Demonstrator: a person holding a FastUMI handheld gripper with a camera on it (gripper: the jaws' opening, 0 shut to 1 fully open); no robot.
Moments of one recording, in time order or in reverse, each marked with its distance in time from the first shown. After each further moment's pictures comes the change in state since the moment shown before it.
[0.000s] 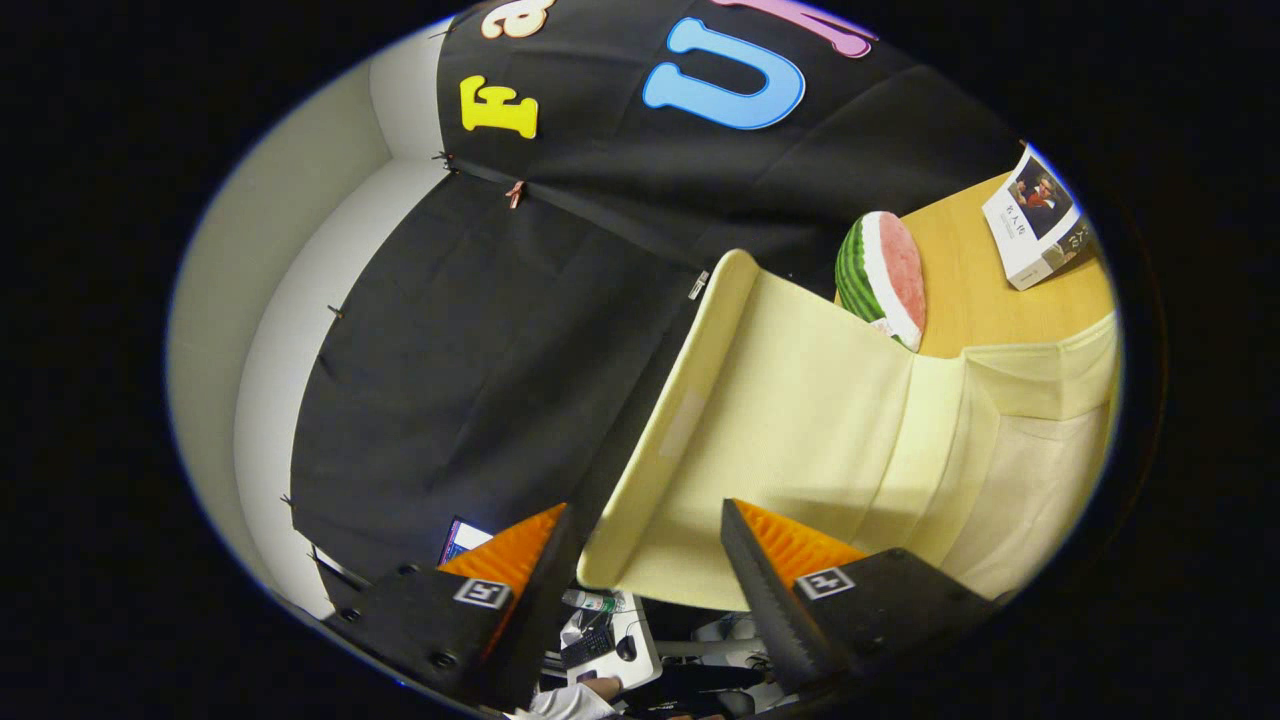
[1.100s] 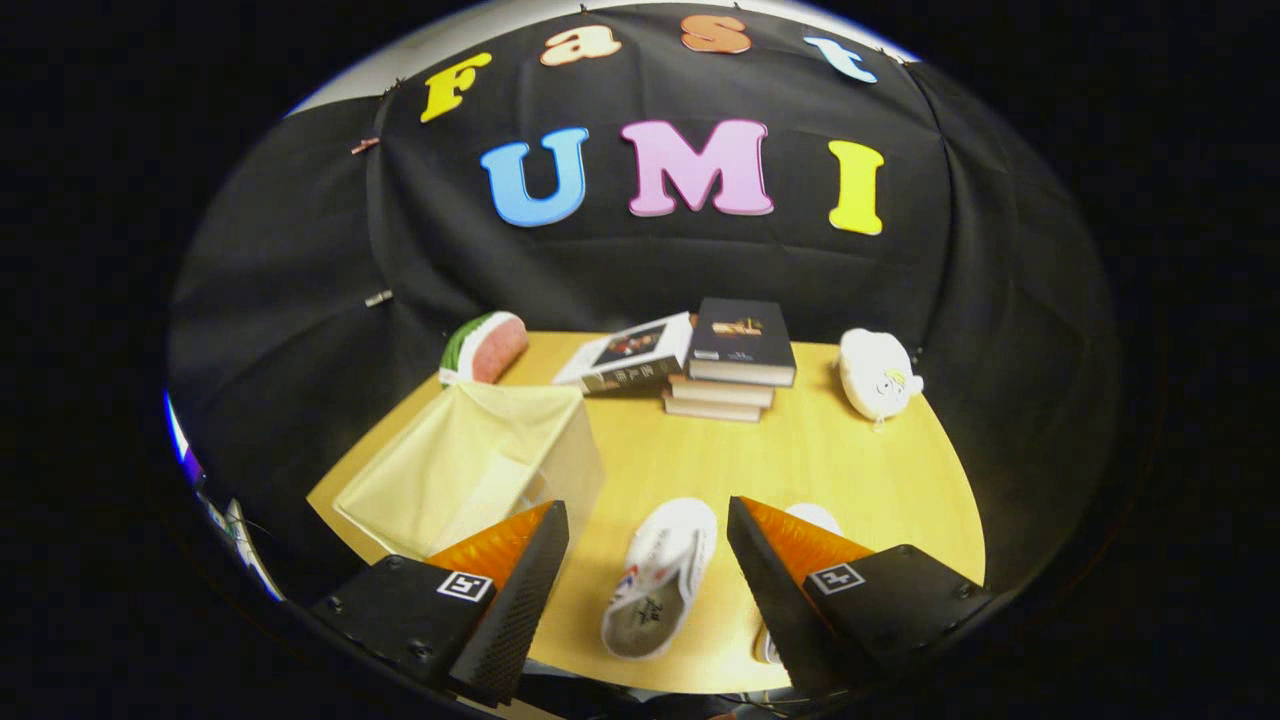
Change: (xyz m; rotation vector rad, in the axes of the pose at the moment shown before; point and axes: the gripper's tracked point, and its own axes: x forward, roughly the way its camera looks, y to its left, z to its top) arm -0.364 -0.226 -0.009 -0.523 -0.264 -1.085
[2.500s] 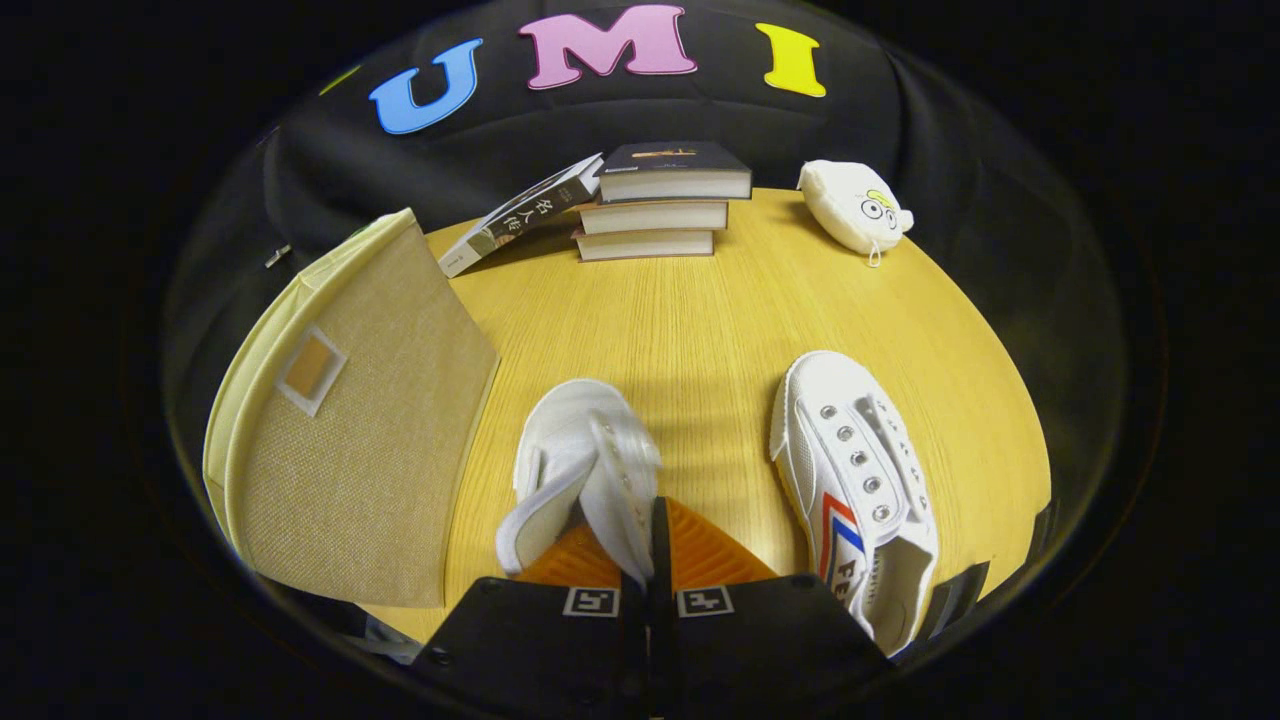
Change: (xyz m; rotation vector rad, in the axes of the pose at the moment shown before) arm 0.092 -0.026 -0.097 0.145 0.261 -0.114
